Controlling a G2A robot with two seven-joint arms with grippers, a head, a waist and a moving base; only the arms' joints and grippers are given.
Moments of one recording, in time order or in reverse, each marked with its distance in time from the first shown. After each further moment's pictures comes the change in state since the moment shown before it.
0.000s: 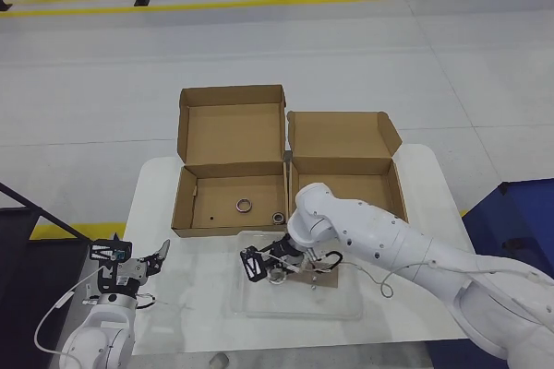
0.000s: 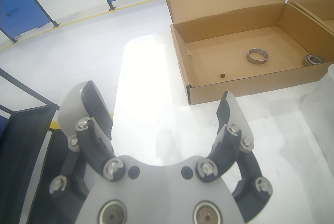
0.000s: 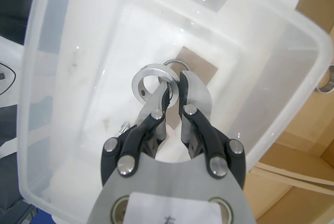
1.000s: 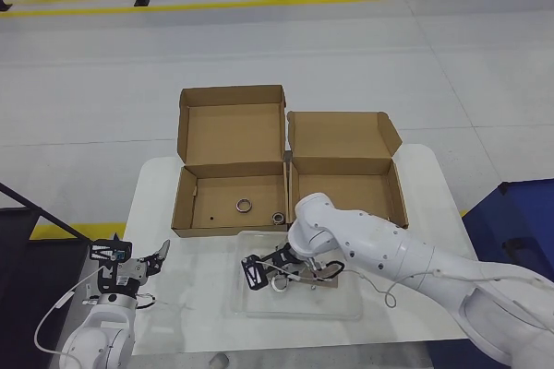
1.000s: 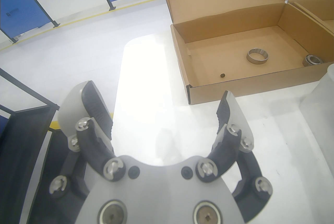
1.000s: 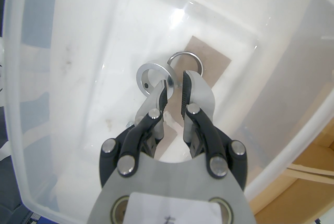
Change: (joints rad) left arm 0.000 0.000 0.000 0.000 0.000 0.000 0.000; right arm -0.025 0.025 0.000 -0.084 0.002 0.071 0.071
